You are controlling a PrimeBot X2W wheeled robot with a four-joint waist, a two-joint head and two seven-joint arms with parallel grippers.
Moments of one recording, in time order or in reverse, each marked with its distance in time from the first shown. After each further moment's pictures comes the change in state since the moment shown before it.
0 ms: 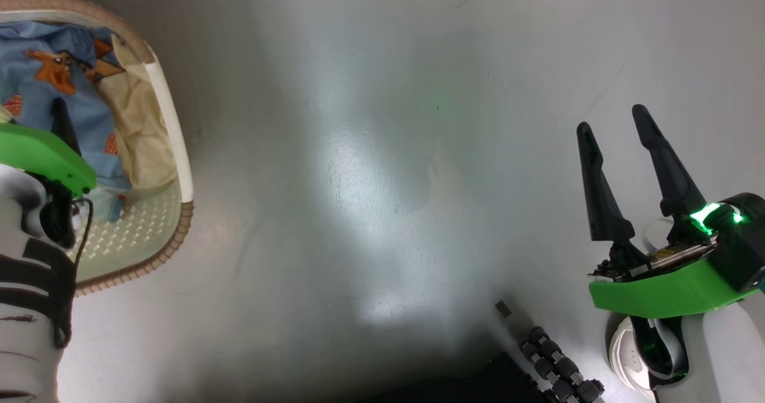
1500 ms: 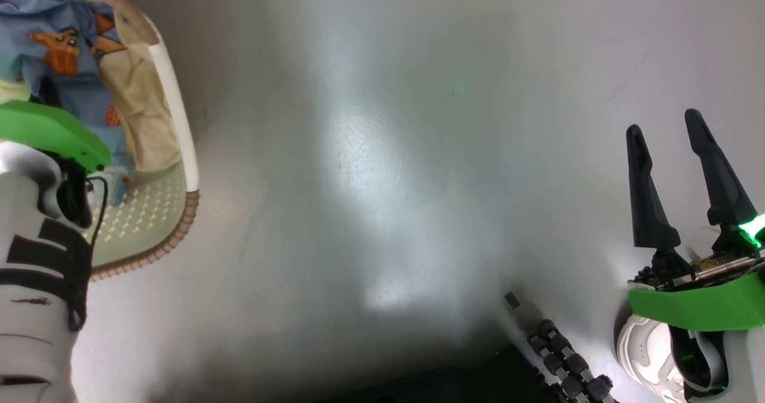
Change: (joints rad) left arm -0.046 -0.034 -0.044 0.003 -0.034 0.025 -0.064; right arm 0.061 -0.038 -0.076 -0.081 0.011 0.000 0.000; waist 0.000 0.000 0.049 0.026
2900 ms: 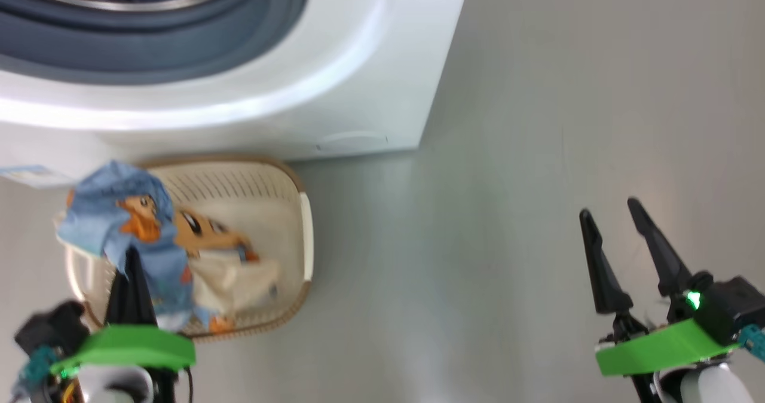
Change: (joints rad) left arm 0.870 -0.173 0.195 -0.928 0.109 -0.049 -0.042; right arm 0.105 0.031 0.040 0.167 -0.001 0.000 0.000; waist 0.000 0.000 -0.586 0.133
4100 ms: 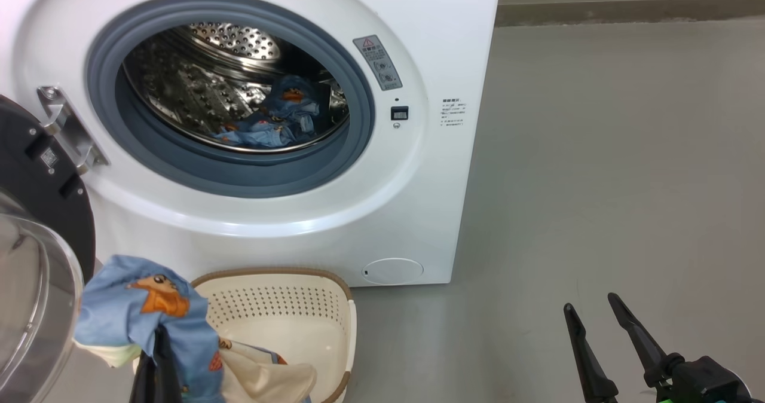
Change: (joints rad) left arm 0.453 0.013 -0.151 -0.519 0.095 0.153 0.000; right arm 0.226 0.028 0.021 0.020 -0.044 0.000 0.000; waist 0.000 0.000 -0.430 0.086
